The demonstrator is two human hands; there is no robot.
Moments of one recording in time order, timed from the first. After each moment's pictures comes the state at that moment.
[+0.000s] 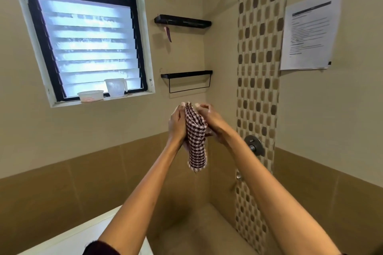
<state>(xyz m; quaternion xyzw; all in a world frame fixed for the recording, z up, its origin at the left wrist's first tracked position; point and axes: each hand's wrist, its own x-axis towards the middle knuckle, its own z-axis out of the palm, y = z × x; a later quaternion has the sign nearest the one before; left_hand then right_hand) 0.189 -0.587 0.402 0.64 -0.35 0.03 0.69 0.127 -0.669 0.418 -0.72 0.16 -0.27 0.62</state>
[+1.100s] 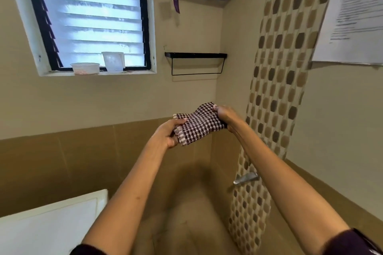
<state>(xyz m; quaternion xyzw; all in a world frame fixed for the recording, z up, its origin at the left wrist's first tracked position) 0.264 -0.703 0.352 0.52 -0.05 -0.36 0.77 0.198 -0.858 0.386 -0.75 0.25 -0.19 0.59</state>
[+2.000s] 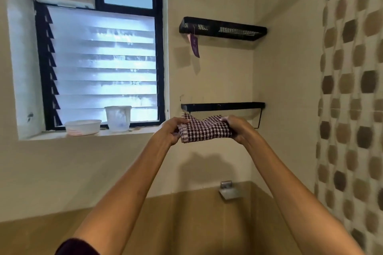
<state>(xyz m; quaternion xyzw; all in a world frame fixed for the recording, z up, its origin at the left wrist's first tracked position) 0.570 -0.818 0.473 0.59 -0.10 -0.13 0.79 0.520 -0.992 0.471 -0.69 0.13 -0.22 0.68</state>
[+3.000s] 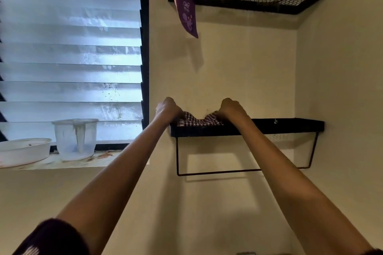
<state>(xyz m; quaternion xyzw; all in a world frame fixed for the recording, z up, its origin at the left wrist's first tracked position) 0.855 -0.960 0.548 0.89 -0.10 0.22 0.40 0.815 -1.114 0.553 -0.93 0.12 -0.26 0.24</state>
